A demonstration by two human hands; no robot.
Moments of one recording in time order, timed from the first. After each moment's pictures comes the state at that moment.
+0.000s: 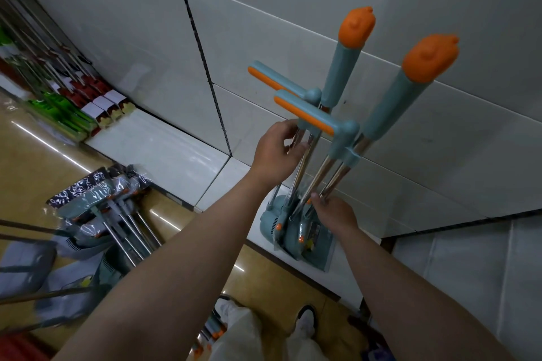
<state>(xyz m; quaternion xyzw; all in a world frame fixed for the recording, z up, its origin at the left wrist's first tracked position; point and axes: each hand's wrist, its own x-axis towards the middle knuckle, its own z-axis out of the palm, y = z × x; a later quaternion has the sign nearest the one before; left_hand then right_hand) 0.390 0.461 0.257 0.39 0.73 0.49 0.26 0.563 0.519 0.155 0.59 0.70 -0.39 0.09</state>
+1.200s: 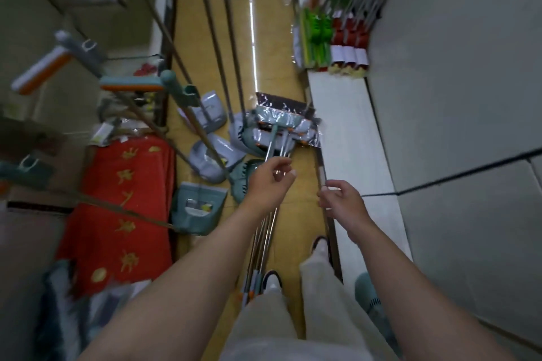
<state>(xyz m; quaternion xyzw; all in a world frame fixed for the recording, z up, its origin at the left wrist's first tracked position) 0.194 0.044 0.142 -0.15 0.79 0.58 0.13 0.205 0.232 0.115 0.26 0.75 -0.56 0.25</state>
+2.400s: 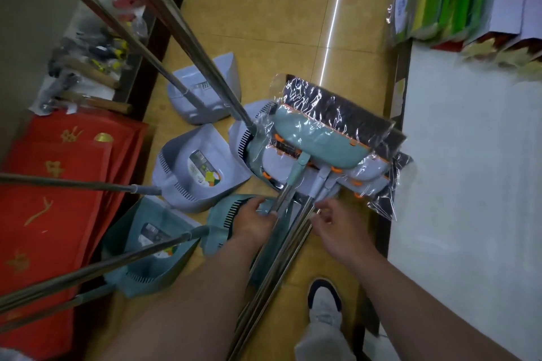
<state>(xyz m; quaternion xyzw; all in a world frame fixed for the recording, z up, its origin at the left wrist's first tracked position) -0.064 0.018 -0.350 -0.49 0.72 0.44 0.23 -0.130 0.191 -0.303 0.01 0.82 -0.38 0.43</state>
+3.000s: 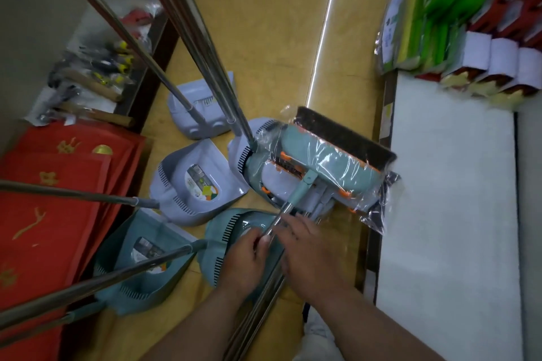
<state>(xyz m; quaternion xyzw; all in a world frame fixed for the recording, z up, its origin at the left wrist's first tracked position) -0.008 0.017 -0.317 -0.31 0.84 0.42 0.15 -0.085 0.152 -0.274 -0.31 0.89 -0.19 0.28</state>
